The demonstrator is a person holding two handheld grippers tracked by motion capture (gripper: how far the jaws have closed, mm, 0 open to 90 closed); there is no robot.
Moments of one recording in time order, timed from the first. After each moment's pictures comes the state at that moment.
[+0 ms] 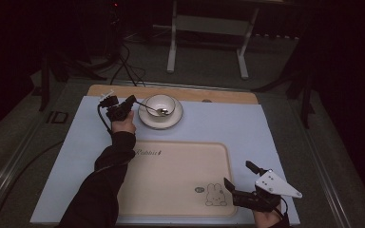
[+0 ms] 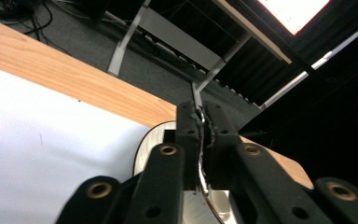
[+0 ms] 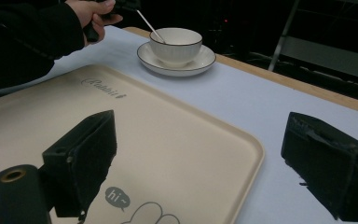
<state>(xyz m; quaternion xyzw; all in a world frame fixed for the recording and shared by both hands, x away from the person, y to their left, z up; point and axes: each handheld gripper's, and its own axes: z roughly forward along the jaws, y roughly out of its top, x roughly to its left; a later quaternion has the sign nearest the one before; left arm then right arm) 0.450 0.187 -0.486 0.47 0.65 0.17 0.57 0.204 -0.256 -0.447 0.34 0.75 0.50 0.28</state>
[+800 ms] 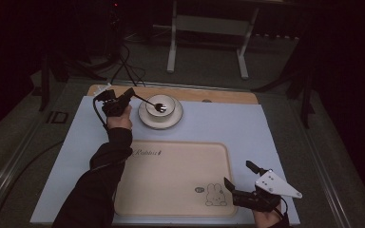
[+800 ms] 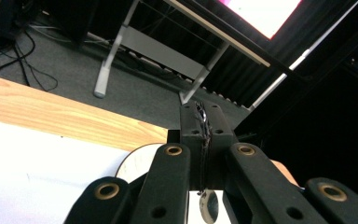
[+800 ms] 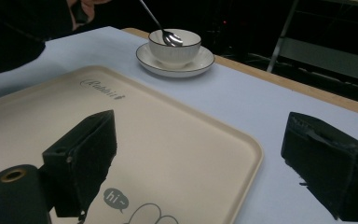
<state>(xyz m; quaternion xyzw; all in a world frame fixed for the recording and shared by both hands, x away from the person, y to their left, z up) 0.435 0.193 -0.446 0.49 0.61 0.20 0.59 0.204 -0.256 -0.447 0.34 0.74 0.50 0.29</state>
